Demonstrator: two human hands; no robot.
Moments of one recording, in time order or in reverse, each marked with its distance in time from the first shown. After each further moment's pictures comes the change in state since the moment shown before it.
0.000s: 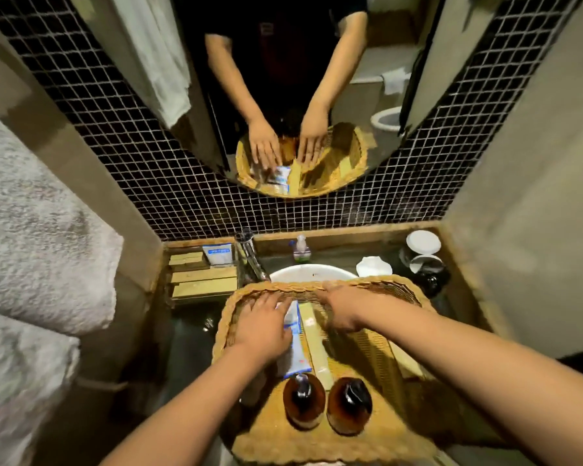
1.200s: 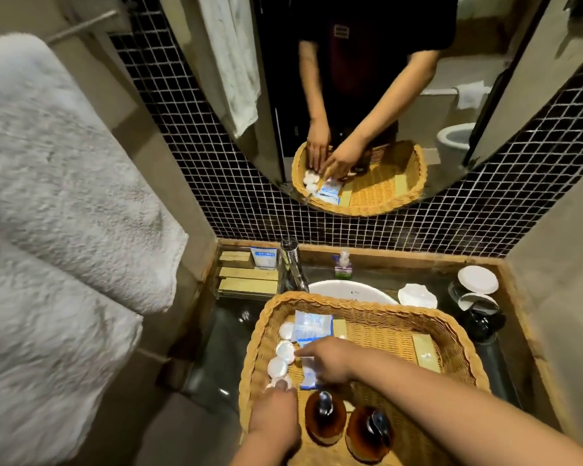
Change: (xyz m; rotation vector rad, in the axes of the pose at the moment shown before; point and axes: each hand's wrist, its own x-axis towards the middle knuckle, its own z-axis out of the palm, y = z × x) left_hand -0.101 0.033 0.037 -0.222 -0.343 -0.329; right_hand 0.028 -0.056 0.048 0.081 -0.072 -0.347
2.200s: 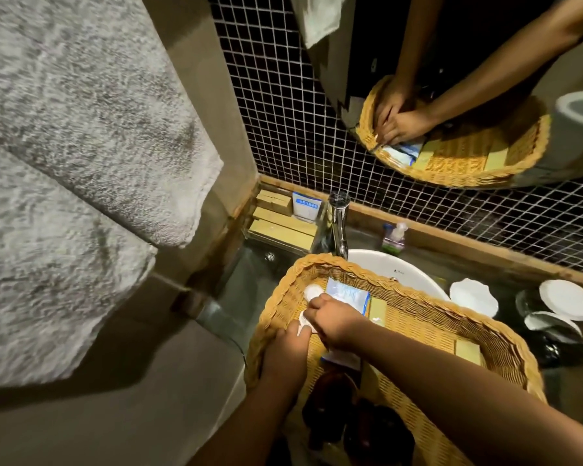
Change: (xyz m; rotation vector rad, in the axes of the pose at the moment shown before) left_hand 0.061 -0.013 0.035 -0.169 0.233 -0.116; right_hand 0.095 0.014 0.028 -0.368 0.081 -0.324
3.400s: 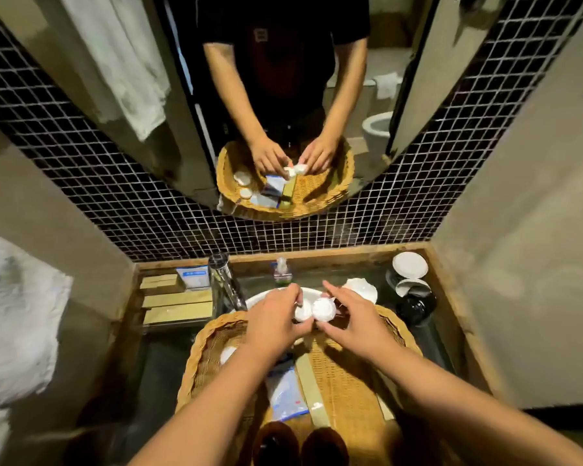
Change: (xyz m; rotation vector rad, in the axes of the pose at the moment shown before) left_hand 0.076 0.136 -0.120 -0.162 0.271 0.608; right_hand -0.190 0.064 -0.031 0.661 0.889 0.589
